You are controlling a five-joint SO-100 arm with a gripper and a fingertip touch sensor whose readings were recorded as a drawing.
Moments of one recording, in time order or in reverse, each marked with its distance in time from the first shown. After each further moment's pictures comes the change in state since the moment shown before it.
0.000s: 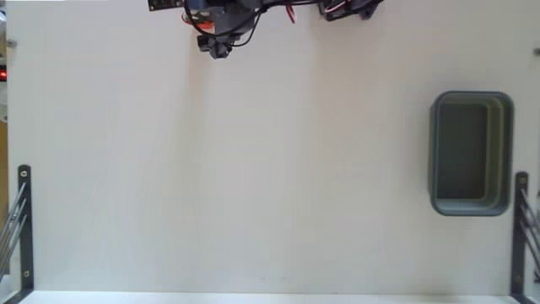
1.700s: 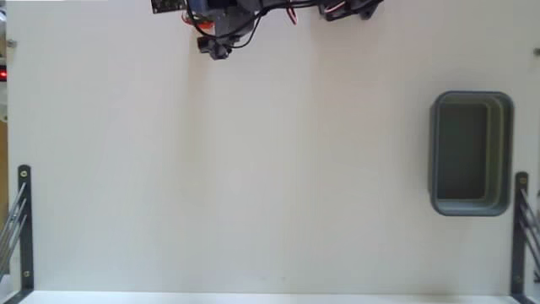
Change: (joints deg) arm 0.0 0.4 6.9 -7.3 0.0
